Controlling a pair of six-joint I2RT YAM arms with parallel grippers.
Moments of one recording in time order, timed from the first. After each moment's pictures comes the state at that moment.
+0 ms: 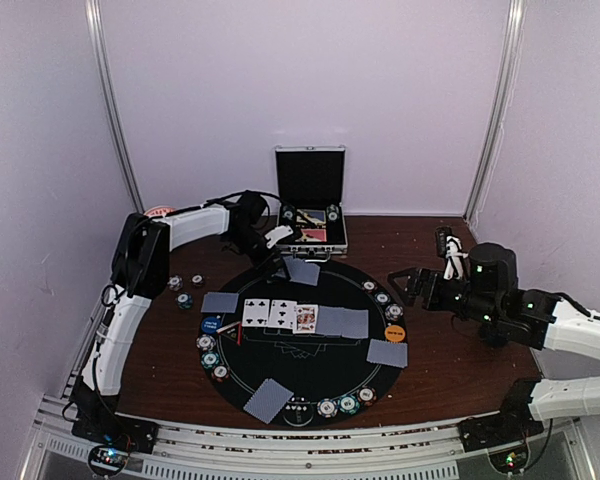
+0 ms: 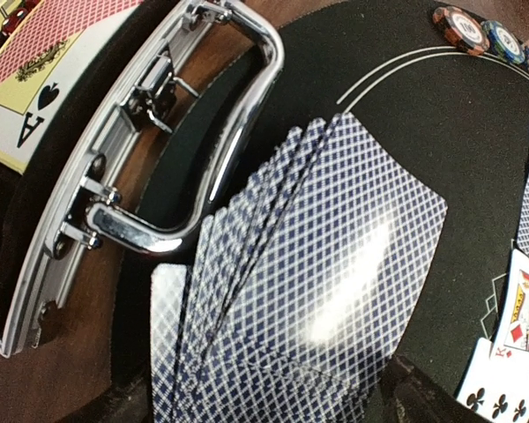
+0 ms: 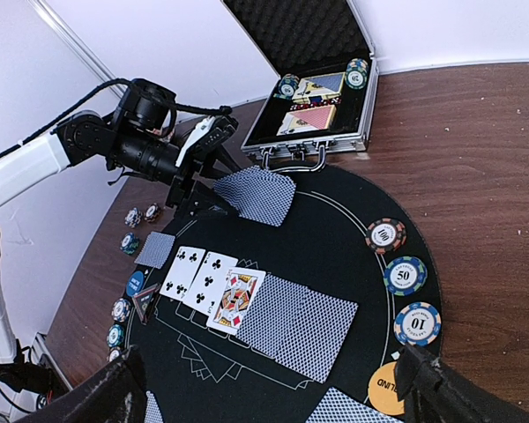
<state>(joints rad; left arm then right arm) -0.50 2.52 2.15 -0.78 0.49 0.56 0.72 0.89 0.56 -0.05 0.09 0.59</state>
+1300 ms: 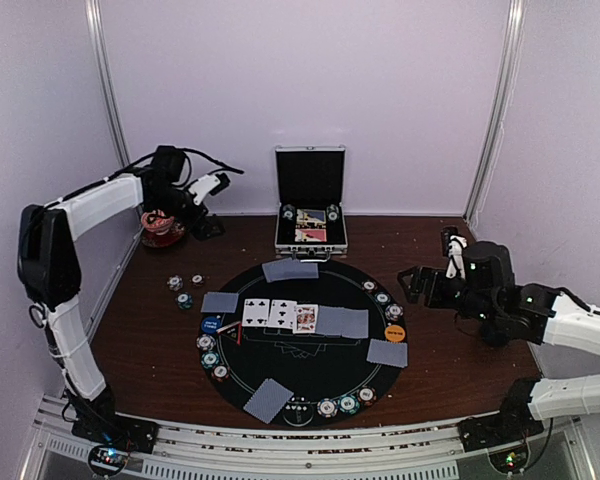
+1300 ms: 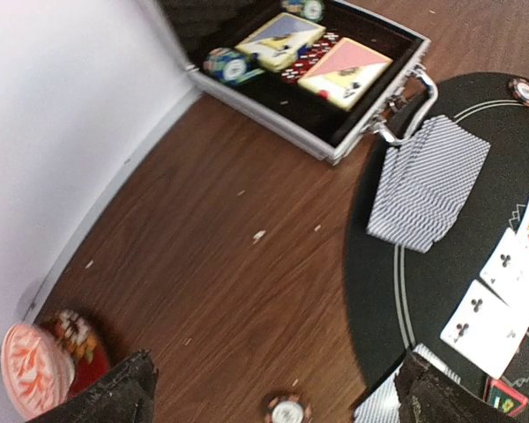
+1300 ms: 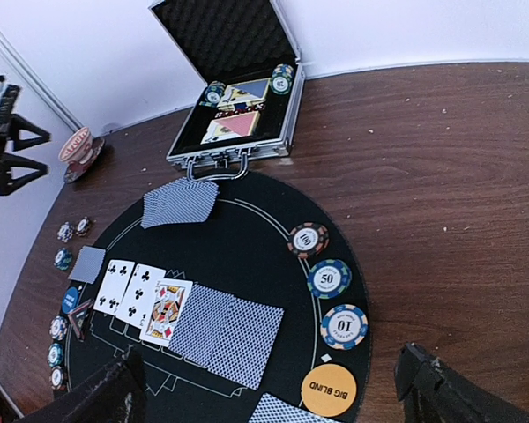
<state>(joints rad) -0.30 1.93 1.69 -0.65 0.27 0.56 0.72 0.91 0.60 -0.15 0.27 0.57</state>
